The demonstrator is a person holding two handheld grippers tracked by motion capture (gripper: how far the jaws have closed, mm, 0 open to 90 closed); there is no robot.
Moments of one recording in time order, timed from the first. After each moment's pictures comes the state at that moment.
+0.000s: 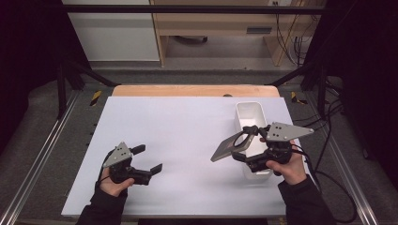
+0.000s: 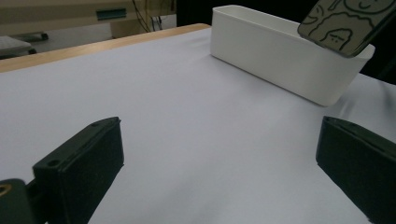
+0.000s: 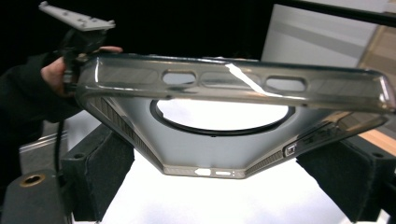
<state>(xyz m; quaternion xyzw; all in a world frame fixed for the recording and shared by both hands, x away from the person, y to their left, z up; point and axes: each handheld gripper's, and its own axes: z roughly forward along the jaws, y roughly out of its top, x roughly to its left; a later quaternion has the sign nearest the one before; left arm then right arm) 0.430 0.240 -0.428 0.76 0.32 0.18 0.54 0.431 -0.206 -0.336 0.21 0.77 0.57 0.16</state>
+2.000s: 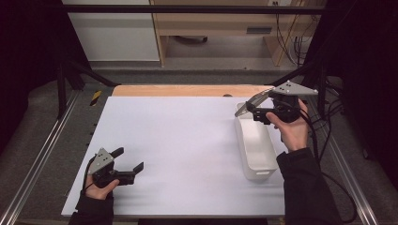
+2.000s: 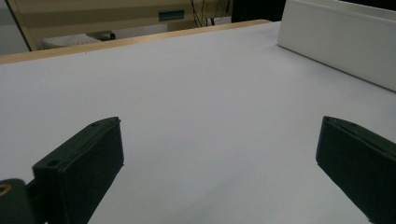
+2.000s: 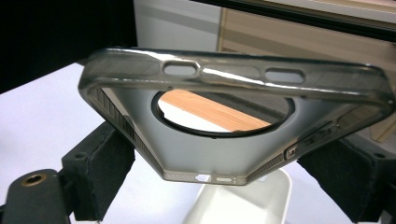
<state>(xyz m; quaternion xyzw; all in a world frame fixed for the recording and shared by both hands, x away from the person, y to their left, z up) 0.426 0.282 -0.454 0.73 0.37 0.25 0.52 0.509 -0.226 -0.296 0.41 0.71 0.48 0.31</state>
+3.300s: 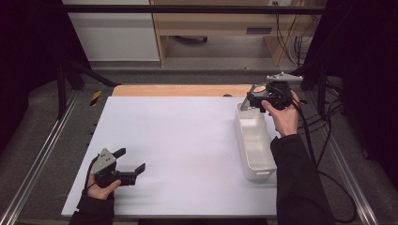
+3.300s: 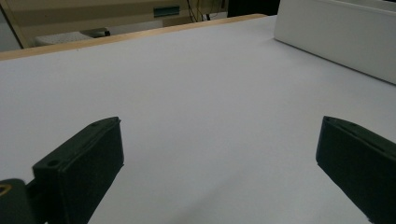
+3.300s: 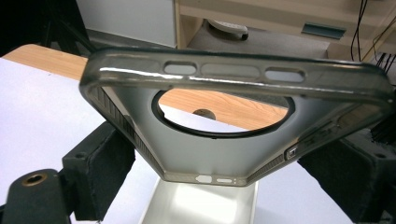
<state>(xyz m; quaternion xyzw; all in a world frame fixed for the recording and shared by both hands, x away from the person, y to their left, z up) 0.428 0.280 -0.459 0.74 0.36 0.24 0.52 0.571 -0.228 -0.317 0.50 0.70 0.41 0.31</state>
